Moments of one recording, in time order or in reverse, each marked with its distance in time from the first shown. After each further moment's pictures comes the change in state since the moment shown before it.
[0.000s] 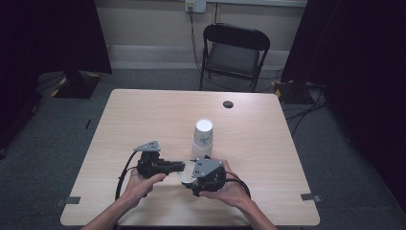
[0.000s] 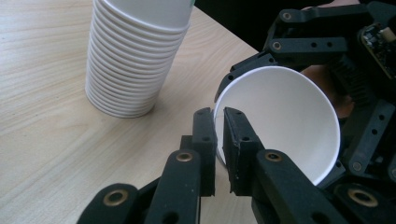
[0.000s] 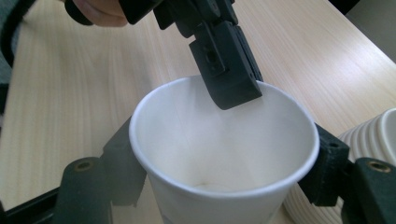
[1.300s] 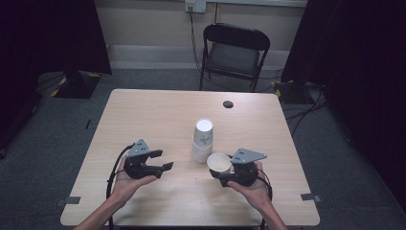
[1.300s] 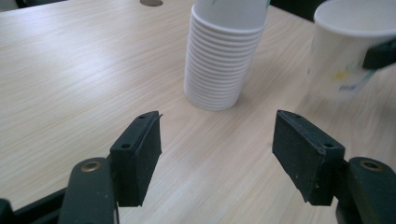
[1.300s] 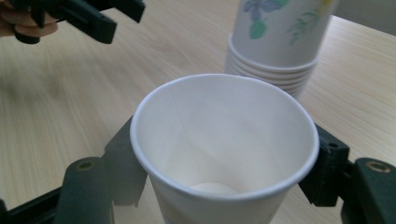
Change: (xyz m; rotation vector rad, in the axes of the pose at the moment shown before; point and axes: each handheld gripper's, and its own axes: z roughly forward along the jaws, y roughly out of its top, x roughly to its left) left arm 0.000 -0.004 -0.033 0.004 0.335 0.189; right arm -0.035 -0.055 -0.062 -0.095 -0.126 0.392
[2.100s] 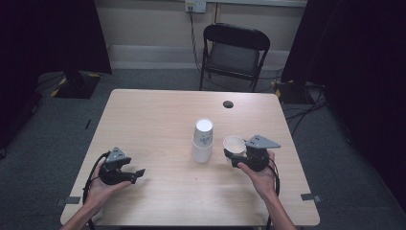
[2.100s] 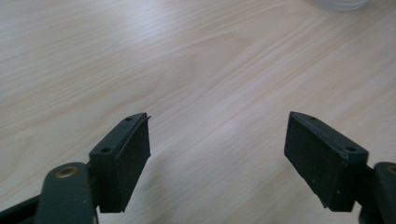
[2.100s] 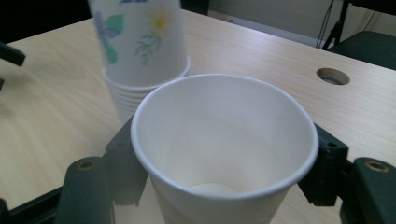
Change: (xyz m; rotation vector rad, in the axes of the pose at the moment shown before) left arm 0.055 -0.064 -0.032 0.194 0.222 -0.085; right arm -0.051 -0.001 -0.004 -0.071 -0.224 0.103
